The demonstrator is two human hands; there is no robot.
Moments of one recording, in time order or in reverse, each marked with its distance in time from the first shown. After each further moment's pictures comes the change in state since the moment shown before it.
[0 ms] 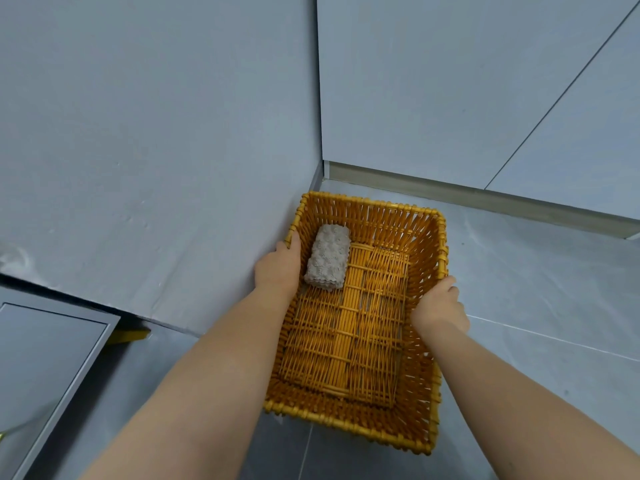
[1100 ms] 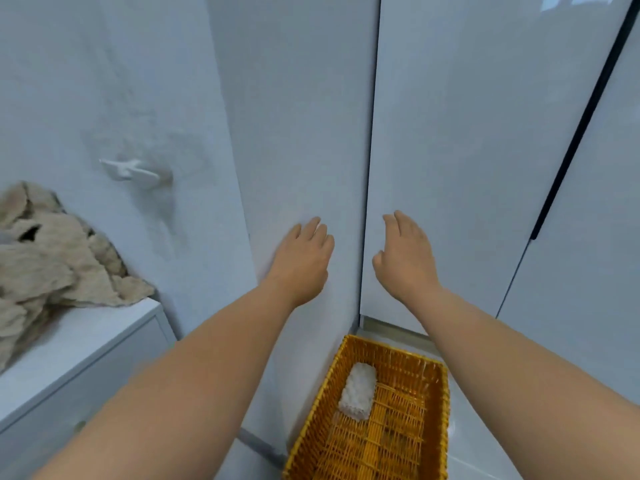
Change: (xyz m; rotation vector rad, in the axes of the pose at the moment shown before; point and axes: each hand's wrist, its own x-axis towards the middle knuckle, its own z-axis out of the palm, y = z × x) left_hand -0.180 -0.046 -0.323 0.419 0.760 0.197; right_hand -0.219 -0.128 -0.311 0.092 0.721 -1.089
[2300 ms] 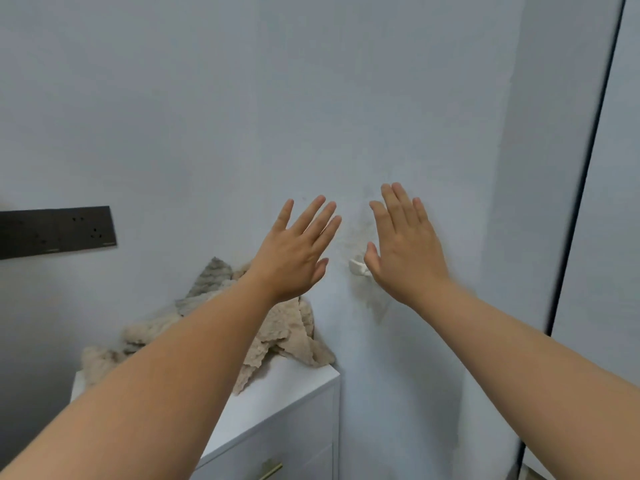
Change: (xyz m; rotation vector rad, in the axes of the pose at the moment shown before) left_hand -0.157 -0.269 -0.136 0.528 0.147 -0.313; right_hand 0.067 -0.300 -0.096 0.094 0.497 -0.663
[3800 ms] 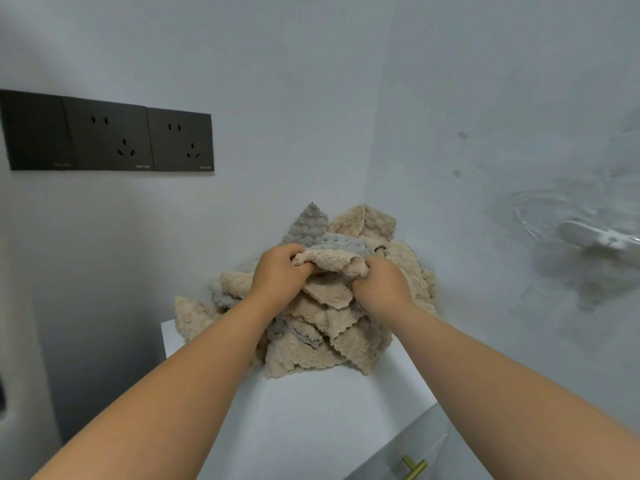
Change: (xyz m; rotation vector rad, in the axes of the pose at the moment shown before) left_hand -0.192 -0.115 0.201 -1.273 -0.181 -0.887; right_hand 0.012 -0.271 0.202 0.606 -0.592 0.510
